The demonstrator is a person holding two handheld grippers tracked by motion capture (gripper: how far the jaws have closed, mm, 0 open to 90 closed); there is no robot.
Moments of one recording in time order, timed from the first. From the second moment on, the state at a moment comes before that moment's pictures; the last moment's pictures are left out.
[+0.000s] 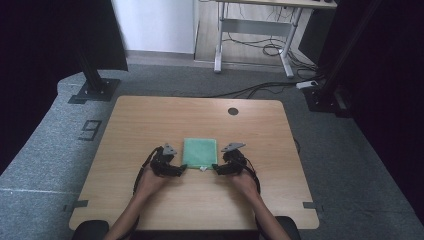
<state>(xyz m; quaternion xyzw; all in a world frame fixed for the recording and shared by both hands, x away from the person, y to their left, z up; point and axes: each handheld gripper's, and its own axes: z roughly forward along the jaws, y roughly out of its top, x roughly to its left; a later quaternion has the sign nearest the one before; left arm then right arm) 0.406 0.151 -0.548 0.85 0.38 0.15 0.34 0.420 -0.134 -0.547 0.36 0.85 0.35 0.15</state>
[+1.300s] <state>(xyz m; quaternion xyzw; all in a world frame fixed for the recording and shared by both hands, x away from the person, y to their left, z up) 0.383 0.161 -0.521 0.86 0.35 0.13 0.35 0.398 -0.140 -0.520 0.34 0.86 0.37 0.12</state>
